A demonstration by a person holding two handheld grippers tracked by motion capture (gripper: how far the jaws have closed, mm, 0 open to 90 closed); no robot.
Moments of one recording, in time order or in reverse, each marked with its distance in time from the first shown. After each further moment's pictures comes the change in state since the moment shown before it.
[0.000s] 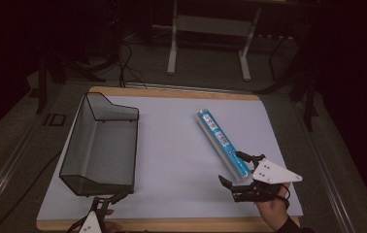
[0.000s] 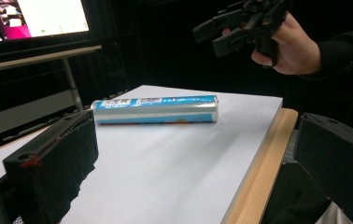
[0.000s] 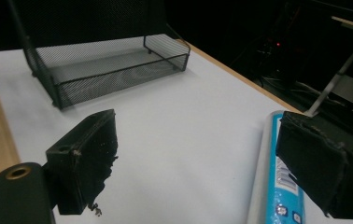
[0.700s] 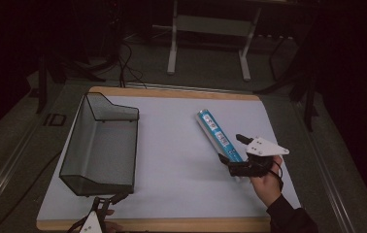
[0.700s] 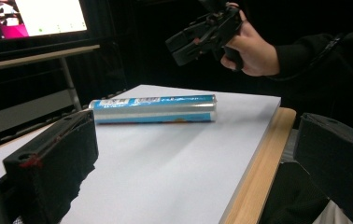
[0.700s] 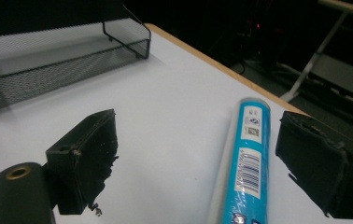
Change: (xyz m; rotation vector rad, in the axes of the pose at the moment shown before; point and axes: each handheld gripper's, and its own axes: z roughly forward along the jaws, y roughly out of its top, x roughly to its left) left arm 0.000 0.000 0.001 0.001 -0.007 -0.002; right arm -0.048 -0.005 0.042 0.071 -0.084 0.034
